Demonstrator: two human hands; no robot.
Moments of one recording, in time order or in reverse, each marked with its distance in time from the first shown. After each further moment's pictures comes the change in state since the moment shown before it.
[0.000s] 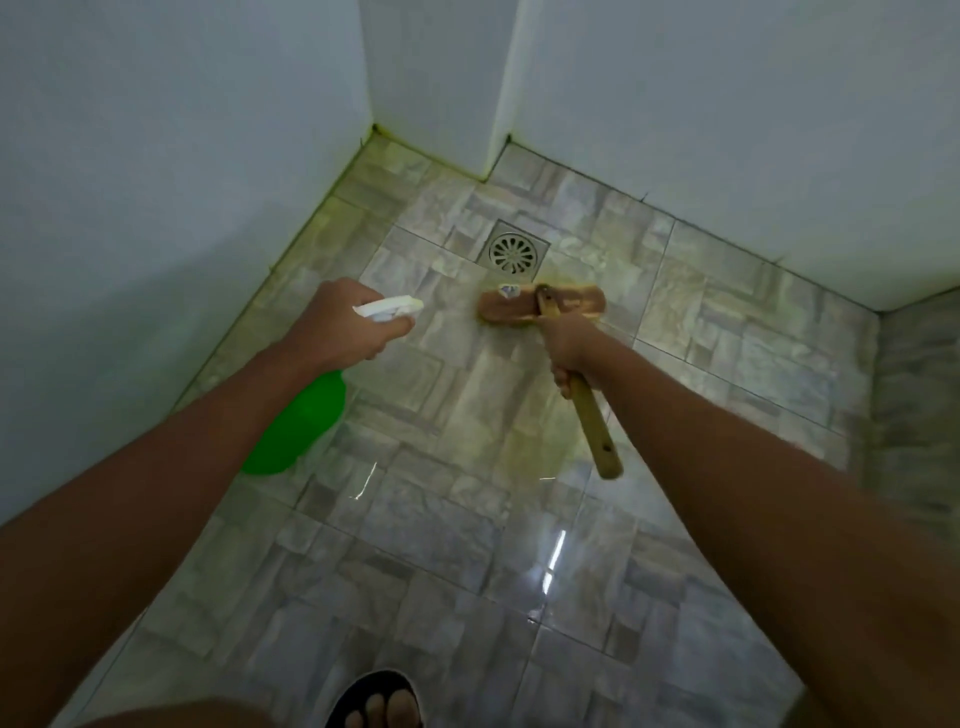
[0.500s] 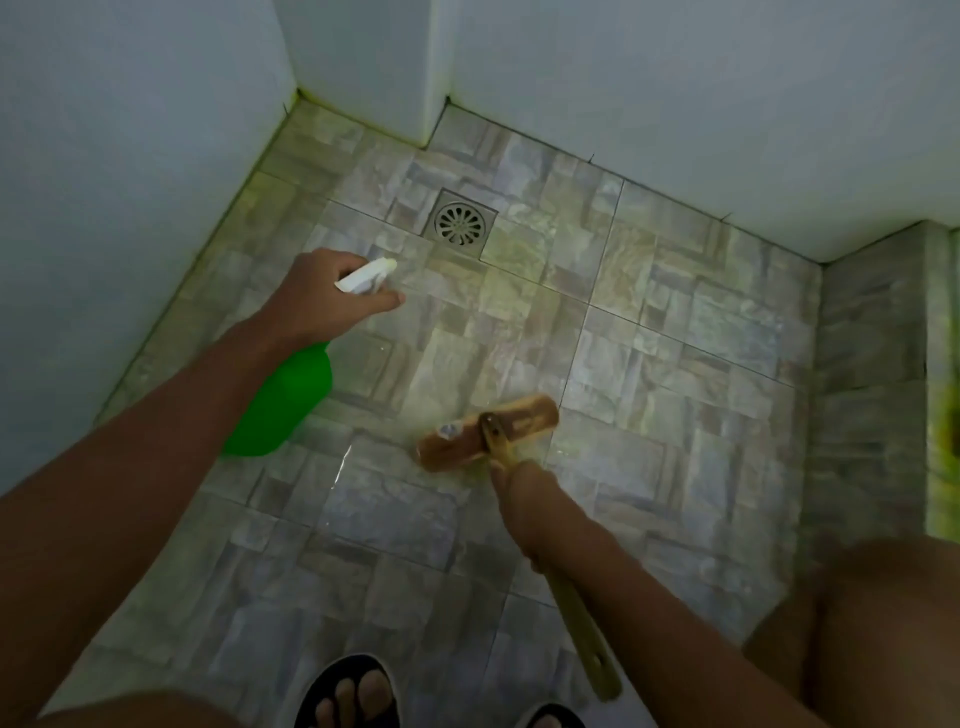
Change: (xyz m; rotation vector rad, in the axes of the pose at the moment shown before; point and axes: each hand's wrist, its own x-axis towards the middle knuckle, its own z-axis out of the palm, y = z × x) left_hand 0.020 0.016 0.028 0.049 -0.063 0.218; right_hand -0.134 0.109 0.046 -0.155 -0.134 0.120
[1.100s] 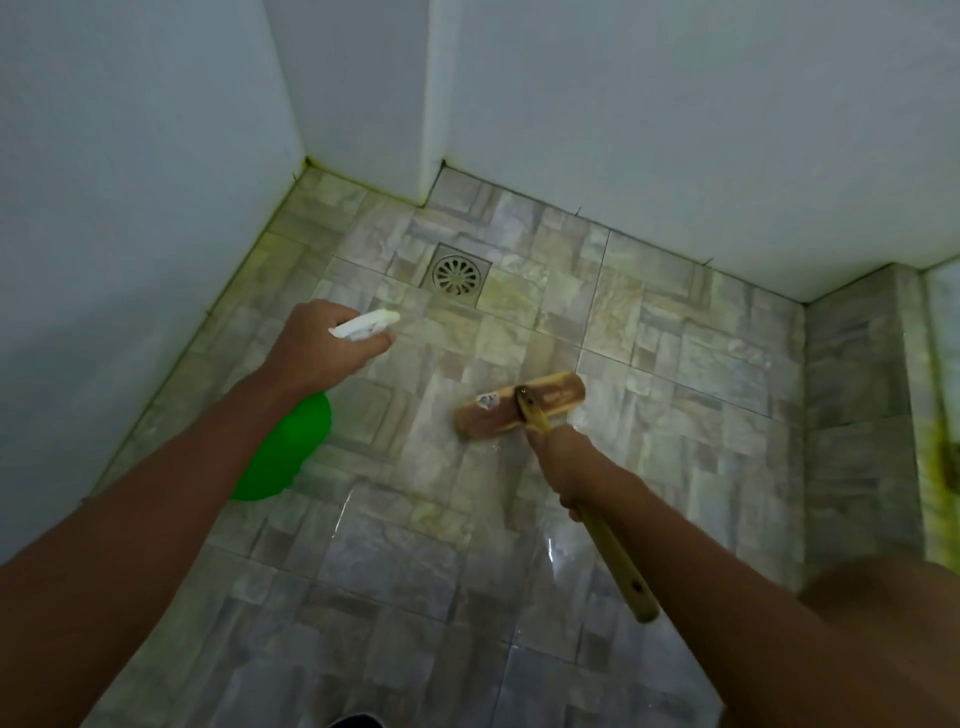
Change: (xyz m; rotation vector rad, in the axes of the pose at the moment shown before) left_hand -0.002 0.006 -0.001 -0.060 0.049 -0.060; right_hand 0.071 -0.002 -0.062 0.088 0.057 0.051
